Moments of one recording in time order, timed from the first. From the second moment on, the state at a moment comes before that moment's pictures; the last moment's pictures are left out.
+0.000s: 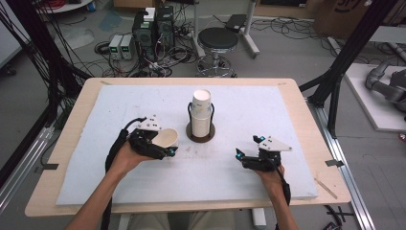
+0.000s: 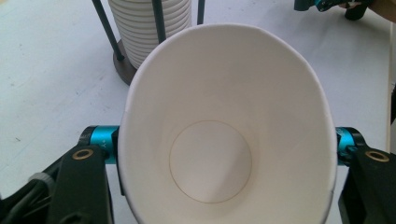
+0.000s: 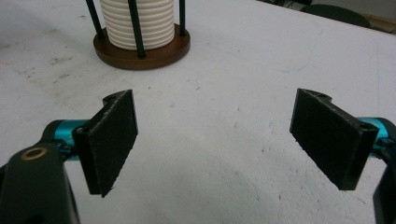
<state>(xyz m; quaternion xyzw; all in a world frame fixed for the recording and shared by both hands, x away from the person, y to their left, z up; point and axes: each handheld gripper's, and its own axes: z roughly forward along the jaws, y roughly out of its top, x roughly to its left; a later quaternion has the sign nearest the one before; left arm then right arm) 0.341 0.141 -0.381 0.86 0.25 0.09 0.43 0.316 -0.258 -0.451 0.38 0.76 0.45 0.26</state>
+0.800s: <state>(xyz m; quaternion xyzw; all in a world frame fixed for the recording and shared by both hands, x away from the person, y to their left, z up) 0.359 0.111 -0.400 0.90 0.23 0.09 0.37 0.316 -0.258 -0.451 0.38 0.76 0.45 0.26</state>
